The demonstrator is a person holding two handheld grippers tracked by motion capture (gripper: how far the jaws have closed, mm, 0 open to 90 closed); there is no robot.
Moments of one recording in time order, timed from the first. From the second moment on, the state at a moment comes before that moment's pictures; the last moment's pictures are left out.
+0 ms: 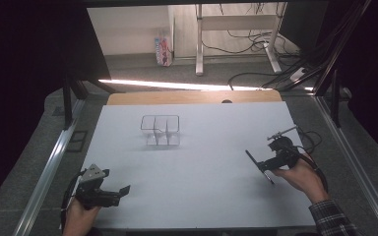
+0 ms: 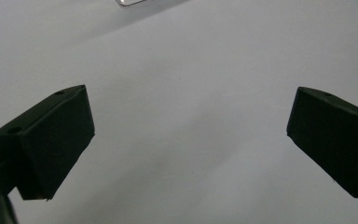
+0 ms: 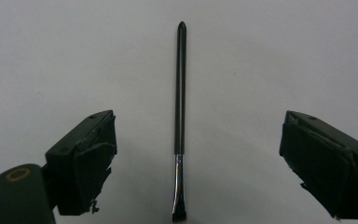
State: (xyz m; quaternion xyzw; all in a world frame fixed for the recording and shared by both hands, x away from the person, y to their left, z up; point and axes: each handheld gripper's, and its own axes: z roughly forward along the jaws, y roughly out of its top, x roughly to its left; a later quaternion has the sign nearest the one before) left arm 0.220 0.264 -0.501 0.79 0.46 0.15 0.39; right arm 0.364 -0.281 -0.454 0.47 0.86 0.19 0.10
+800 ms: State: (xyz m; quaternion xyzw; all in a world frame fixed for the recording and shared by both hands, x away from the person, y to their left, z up) left arm 0.220 0.264 -0.502 0.79 0.46 0.14 0.38; right arm 0.399 -0.247 -0.456 0.46 0.87 0.15 0.07
